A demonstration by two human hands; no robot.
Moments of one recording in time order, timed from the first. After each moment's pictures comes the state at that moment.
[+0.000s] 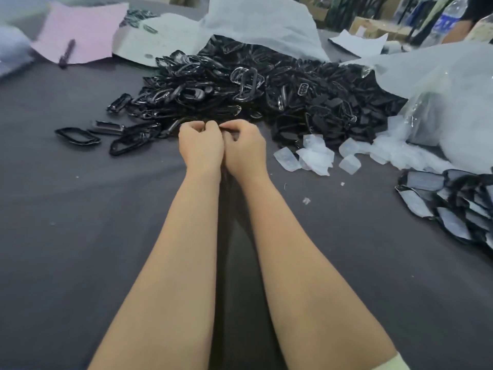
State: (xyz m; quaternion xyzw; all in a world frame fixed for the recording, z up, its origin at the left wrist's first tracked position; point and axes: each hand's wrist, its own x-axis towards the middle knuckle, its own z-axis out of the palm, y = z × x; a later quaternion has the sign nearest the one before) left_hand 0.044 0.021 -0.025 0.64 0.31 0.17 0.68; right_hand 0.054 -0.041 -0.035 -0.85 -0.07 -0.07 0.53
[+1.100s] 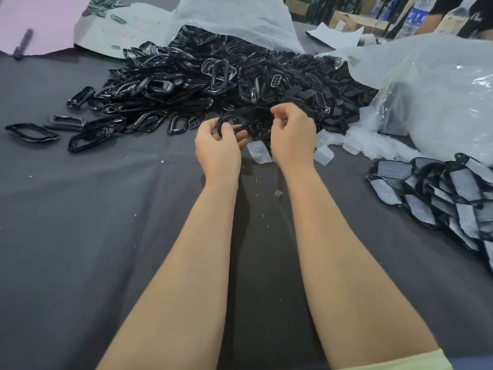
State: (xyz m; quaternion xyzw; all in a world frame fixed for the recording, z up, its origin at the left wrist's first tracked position) left_hand 0.040 -0.053 -0.036 0.53 0.19 0.21 0.80; right_hand 0.073 -0.145 -0.022 -0.91 -0.02 -0.22 0.36
